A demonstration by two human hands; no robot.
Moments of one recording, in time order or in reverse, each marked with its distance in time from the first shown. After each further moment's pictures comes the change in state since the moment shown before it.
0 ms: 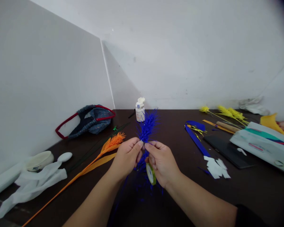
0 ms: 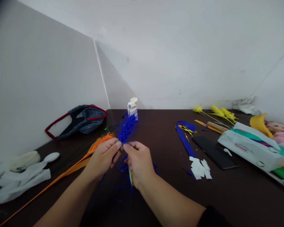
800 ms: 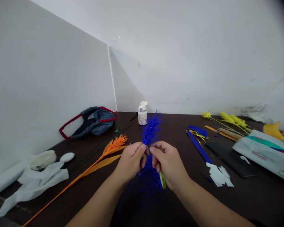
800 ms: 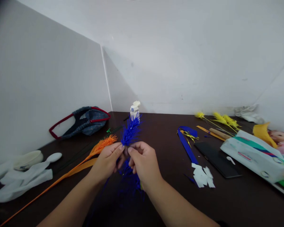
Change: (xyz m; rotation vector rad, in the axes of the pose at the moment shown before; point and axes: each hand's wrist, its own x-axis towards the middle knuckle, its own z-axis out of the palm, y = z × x) left_hand 0.000 -0.003 0.001 -0.025 -0.022 0.026; right_hand -0.003 -0.017 -0.006 -0.364 -0.062 -0.120
